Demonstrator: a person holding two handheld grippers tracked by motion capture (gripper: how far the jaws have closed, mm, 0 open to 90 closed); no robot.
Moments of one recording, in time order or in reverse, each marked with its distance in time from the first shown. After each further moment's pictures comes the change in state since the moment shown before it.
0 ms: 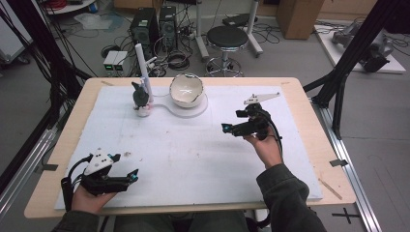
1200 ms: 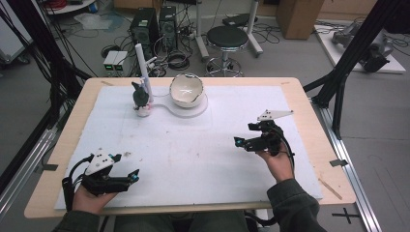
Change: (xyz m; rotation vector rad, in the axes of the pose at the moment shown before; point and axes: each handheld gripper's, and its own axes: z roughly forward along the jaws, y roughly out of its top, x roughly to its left) left arm -0.001 0.001 0.001 0.004 -0.006 0.003; right arm -0.004 -0.051 -0.024 -0.008 -0.048 0.016
